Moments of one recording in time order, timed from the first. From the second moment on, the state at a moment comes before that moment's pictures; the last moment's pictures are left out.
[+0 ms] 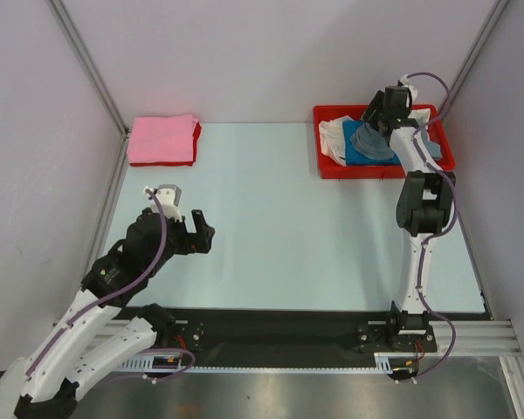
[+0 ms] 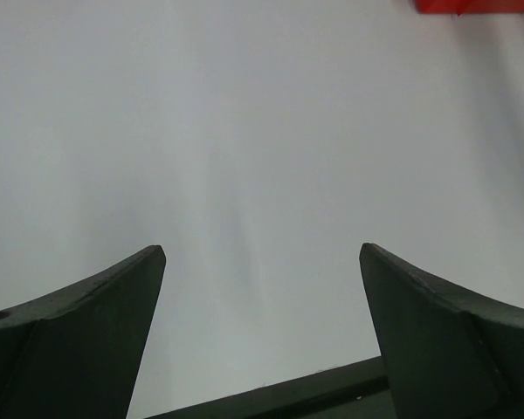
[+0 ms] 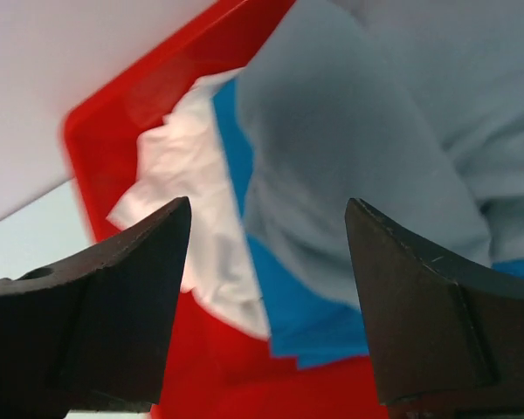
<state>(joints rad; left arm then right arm) -0.62 0.64 0.86 -0.72 -0.28 -0.41 -0.01 2.26 2.04 -0.27 0.11 0.51</state>
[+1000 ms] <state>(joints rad) -0.60 0.84 0.97 -0.69 -0.06 -0.38 0.26 1.68 2.31 -0.40 0.28 0.38</state>
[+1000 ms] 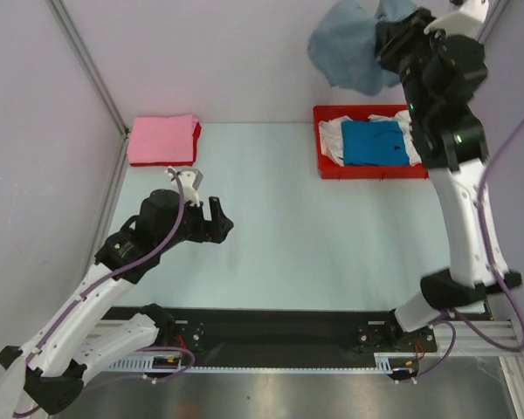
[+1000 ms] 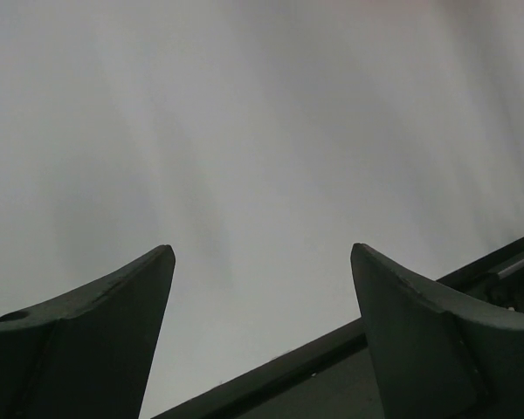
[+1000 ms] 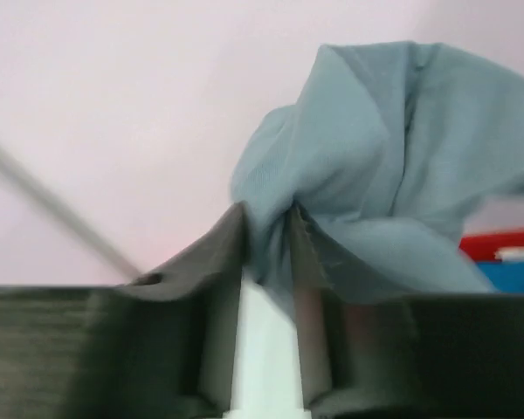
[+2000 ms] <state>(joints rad) -0.80 1.47 1.02 -0.68 0.14 -0.63 0.46 0.88 0.59 -0.53 -0.17 0.75</state>
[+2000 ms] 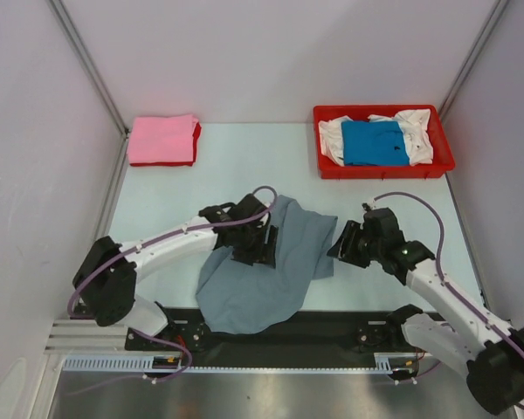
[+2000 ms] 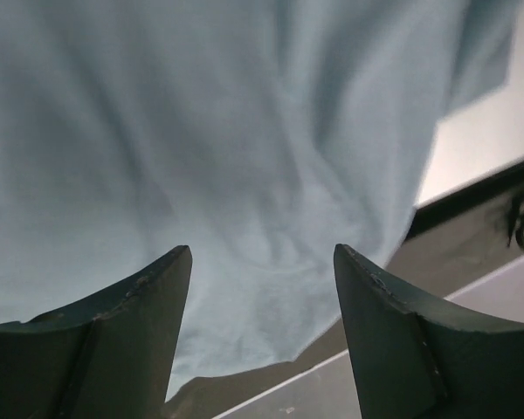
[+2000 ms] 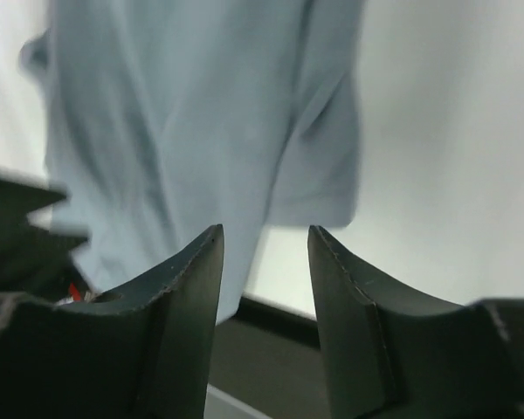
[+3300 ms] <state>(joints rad) -1.15 1.28 1.36 -0.95 -0.31 -0.50 0.37 0.98 1.02 -0.81 0.03 0.54</state>
